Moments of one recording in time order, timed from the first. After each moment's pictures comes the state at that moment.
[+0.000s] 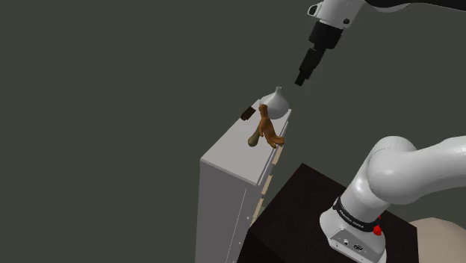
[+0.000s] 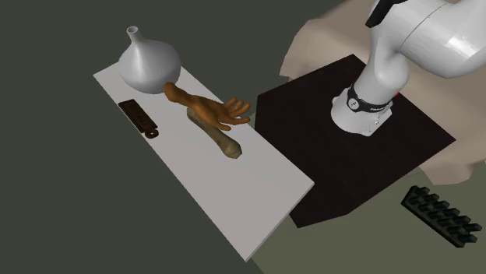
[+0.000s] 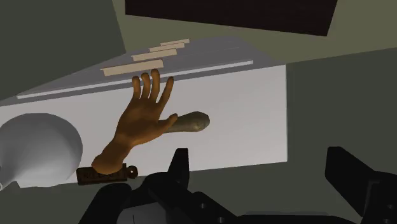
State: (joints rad) arm 0.02 -0.82 -0.01 -2.31 0.01 1.62 -0.13
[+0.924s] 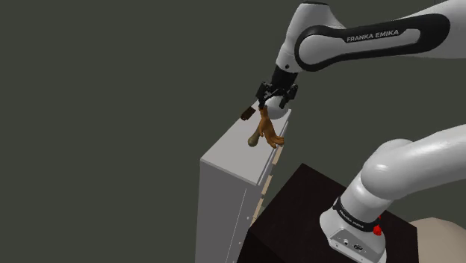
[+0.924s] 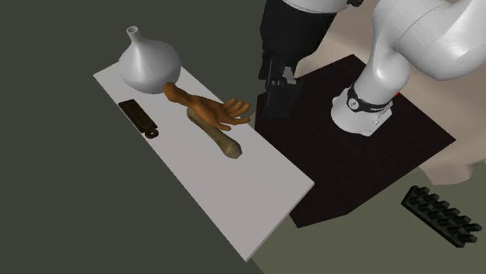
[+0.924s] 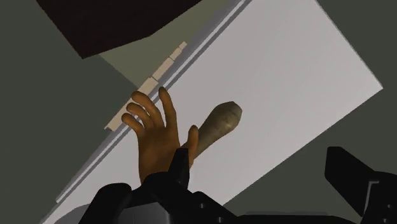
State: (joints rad) arm -0.18 -0.60 0.18 -2.52 0.05 2.07 0.46
